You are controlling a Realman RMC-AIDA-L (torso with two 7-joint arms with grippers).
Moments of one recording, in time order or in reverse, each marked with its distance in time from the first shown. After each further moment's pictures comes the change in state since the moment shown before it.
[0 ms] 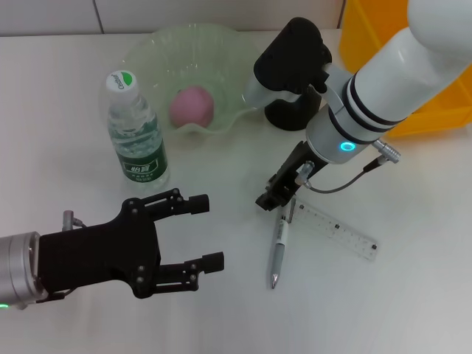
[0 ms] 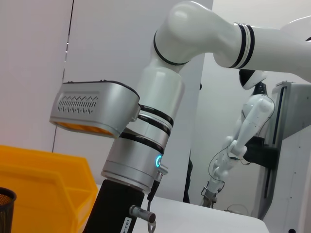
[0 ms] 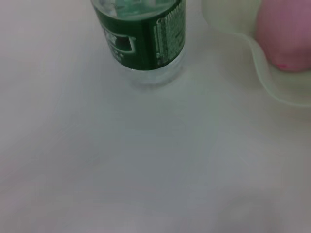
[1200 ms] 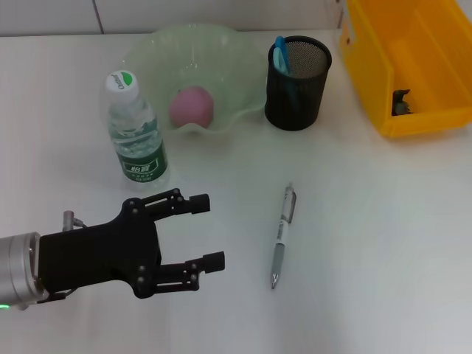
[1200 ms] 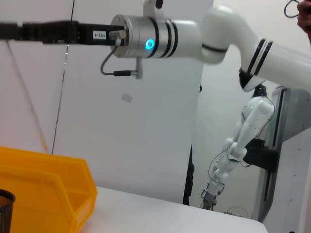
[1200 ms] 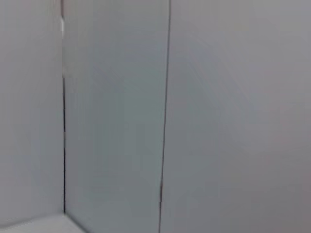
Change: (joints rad) left arm 0.003 -0.003 -0.004 0.000 -0.001 0.004 0.000; right arm -0.337 -0.011 0.555 -0.443 0.597 0.170 -0.678
